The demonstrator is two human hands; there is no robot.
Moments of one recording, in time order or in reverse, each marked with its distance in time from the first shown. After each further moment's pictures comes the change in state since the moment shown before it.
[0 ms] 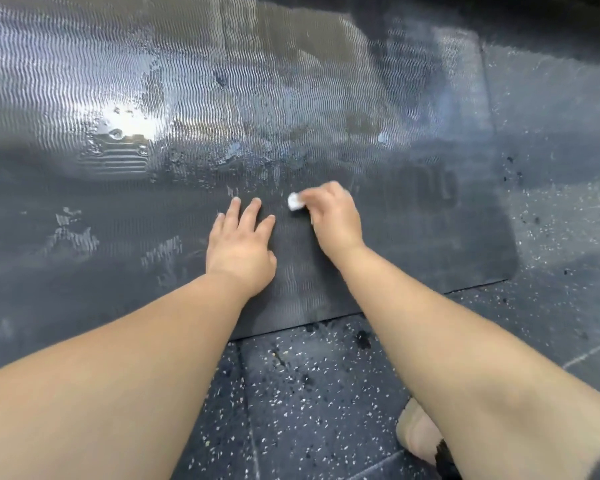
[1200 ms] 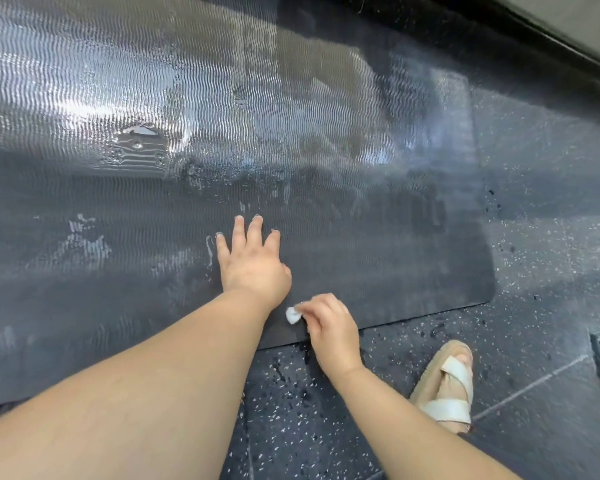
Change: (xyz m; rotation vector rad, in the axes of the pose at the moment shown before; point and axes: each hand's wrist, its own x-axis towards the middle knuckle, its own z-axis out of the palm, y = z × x) left_hand -0.002 0.009 -0.008 -0.170 -0.081 -0.135; right_hand -0.130 -0.008 0.017 -0.003 -0.077 0.076
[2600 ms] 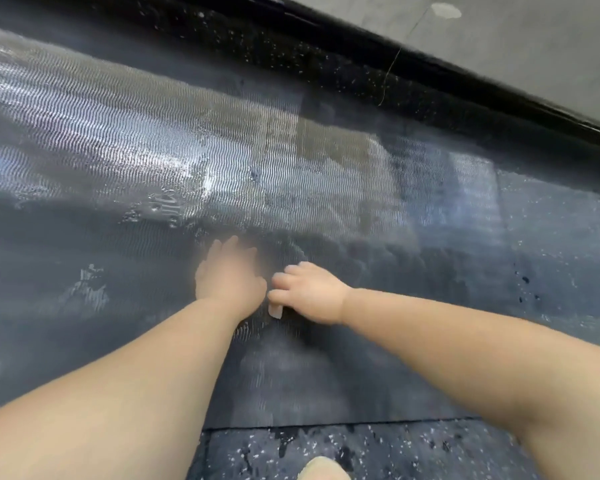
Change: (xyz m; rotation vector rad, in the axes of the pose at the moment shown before) left_hand 0.045 -0.003 -0.049 -0.132 0.101 -0.228; right_hand 0.190 -0.018 -0.048 -0.536 -0.455 -1.137
